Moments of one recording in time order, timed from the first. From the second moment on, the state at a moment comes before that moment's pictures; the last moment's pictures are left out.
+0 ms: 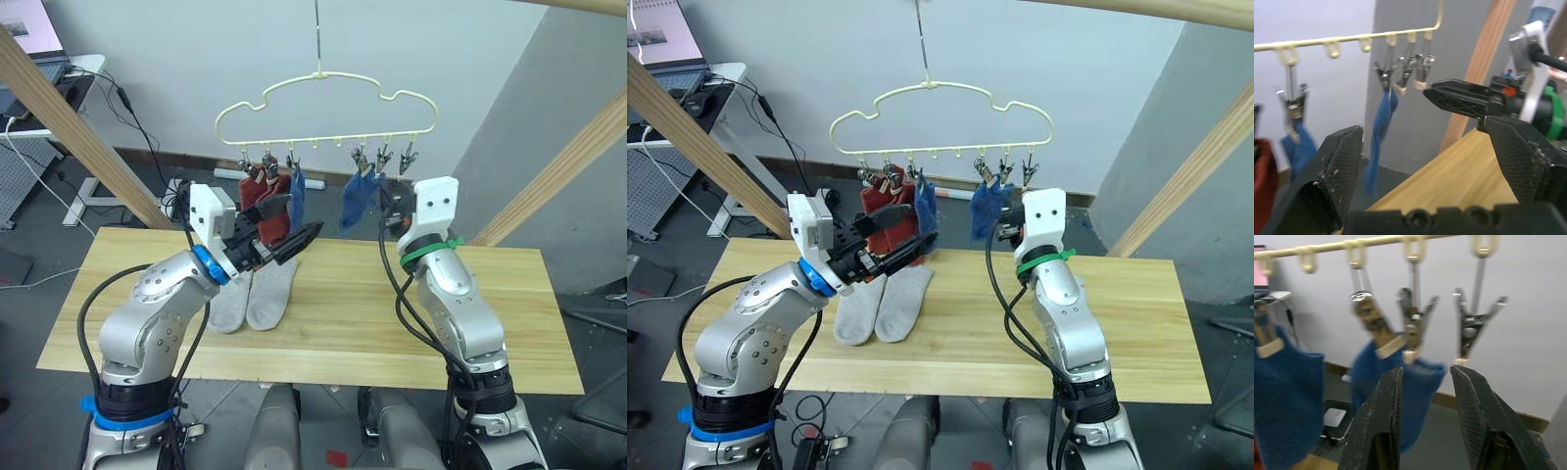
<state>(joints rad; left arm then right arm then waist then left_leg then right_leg) -0.33 0.45 0.16 -0.38 -0.67 0.58 -0.65 -0.40 -0.04 0.12 -0.31 0.05 0.45 0.01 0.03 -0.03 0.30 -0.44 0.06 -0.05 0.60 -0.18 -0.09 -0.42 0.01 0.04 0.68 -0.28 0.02</state>
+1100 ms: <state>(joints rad) -0.29 0.49 0.17 -0.46 -0.73 0.60 -0.64 -0.56 0.05 0.06 -0.13 0.03 0.38 -0.06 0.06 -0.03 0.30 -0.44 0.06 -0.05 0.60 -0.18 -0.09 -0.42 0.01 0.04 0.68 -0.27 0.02</state>
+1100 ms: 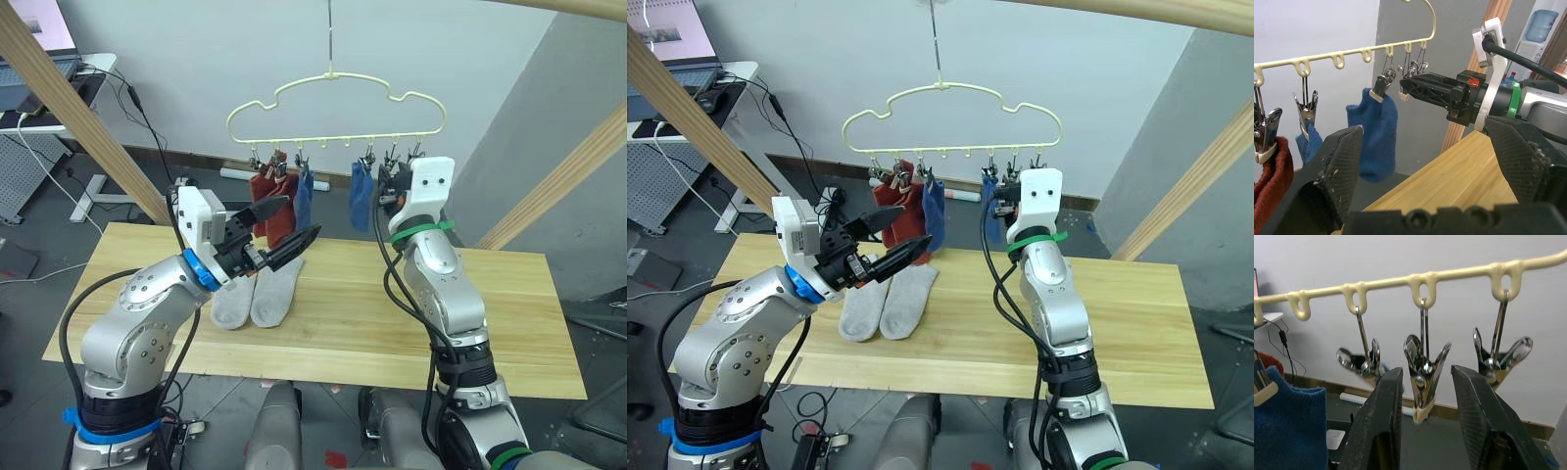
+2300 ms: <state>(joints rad) -0.28 0.48 0.17 -0.46 -0.73 0.60 -0.61 -0.64 0.09 0.02 -0.04 0.04 0.32 -0.06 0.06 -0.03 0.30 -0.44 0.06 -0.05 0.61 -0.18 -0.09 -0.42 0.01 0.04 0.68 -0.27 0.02</state>
